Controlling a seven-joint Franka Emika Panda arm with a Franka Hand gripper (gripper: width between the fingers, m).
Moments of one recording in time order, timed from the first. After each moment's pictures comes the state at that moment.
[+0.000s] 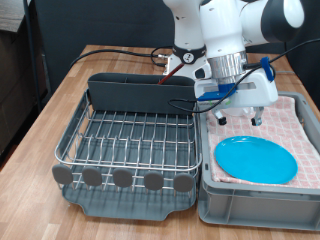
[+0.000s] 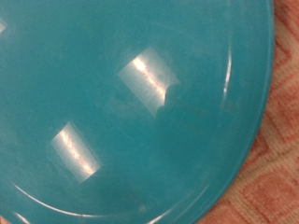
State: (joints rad) arm 0.84 0.18 -0.51 -2.47 1.35 2.92 0.52
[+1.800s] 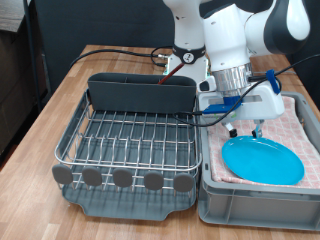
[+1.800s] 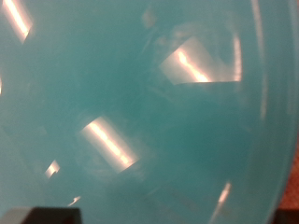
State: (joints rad) arm 0.84 0.28 -0.51 -2.38 1.46 2.87 0.45
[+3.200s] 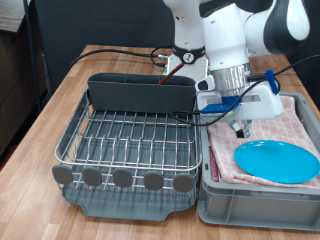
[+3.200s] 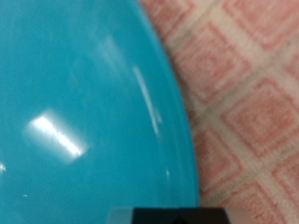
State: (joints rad) arm 0.84 0.28 -0.53 -2.38 1.39 2.88 0.50
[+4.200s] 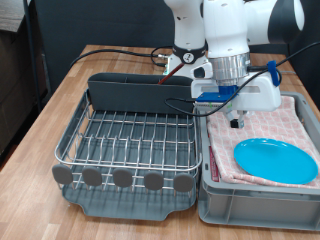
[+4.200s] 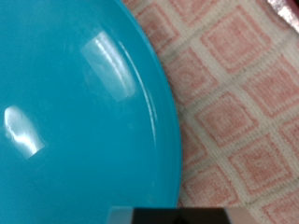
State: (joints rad) arm 0.92 0.19 -0.66 -2.44 0.90 2.83 0.82
